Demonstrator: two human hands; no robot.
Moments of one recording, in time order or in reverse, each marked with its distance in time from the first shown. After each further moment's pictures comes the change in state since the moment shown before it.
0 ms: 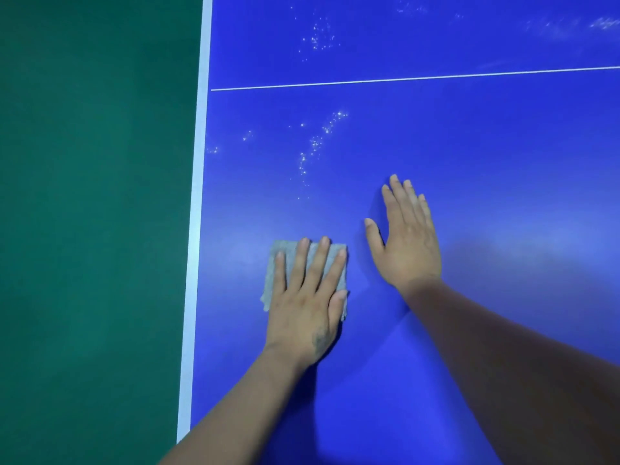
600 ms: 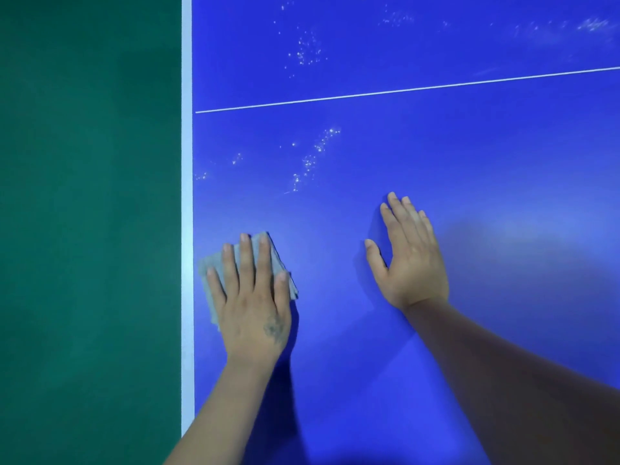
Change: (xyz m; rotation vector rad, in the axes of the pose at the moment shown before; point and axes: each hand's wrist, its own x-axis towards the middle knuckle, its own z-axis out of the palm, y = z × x) left_hand 0.027 -0.066 -0.013 -0.046 0.106 -0.422; right_hand 0.003 0.002 0.005 0.088 0.100 -0.022
